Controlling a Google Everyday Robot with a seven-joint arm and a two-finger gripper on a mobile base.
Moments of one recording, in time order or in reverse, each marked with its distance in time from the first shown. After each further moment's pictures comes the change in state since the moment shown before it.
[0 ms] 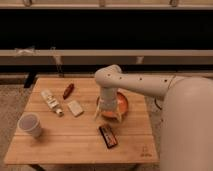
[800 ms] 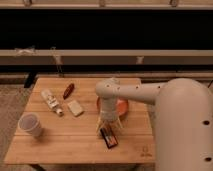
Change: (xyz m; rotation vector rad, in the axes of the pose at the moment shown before) arm -0.012 0.006 0.056 -0.027 -0.104 -0.053
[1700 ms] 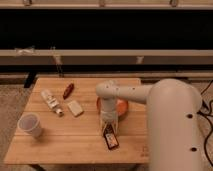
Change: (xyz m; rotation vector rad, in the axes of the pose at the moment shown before) arm 0.012 0.003 0.020 -0.017 -0.070 -0.010
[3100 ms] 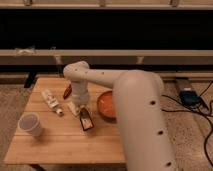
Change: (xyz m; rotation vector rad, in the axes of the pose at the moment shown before) arm 0.051 -0.152 -0.112 -0.013 0.109 -0.255
